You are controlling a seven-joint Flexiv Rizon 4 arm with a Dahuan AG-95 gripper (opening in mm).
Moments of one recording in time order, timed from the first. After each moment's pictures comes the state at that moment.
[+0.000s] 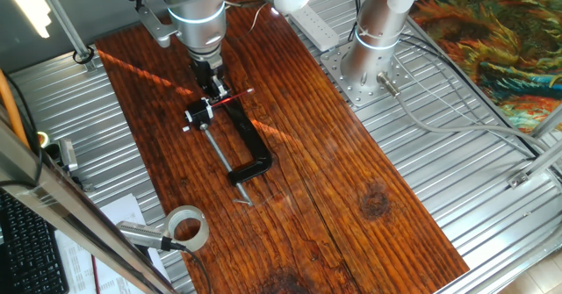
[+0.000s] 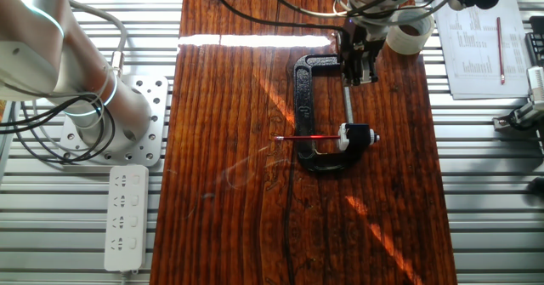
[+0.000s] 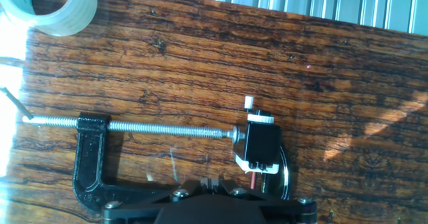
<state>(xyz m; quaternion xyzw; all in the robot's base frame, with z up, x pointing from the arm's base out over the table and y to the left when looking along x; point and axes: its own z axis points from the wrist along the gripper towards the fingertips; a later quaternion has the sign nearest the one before) 0.502 0.003 0.177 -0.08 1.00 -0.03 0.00</state>
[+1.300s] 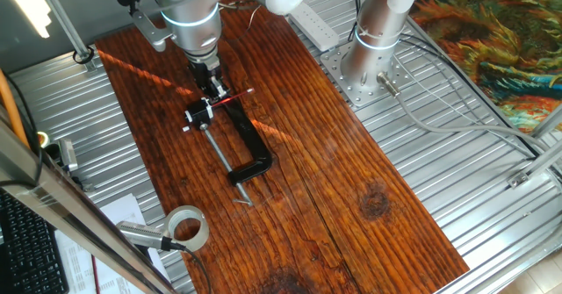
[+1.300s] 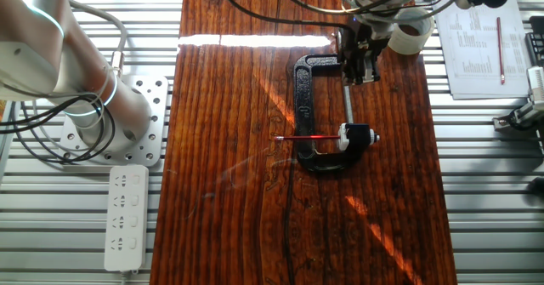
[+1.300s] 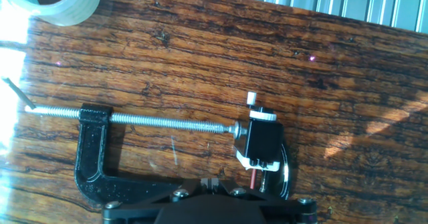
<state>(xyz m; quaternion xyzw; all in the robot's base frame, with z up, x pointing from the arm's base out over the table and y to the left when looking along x) 0.502 0.001 0.175 -0.09 1.00 -0.03 -0.02</state>
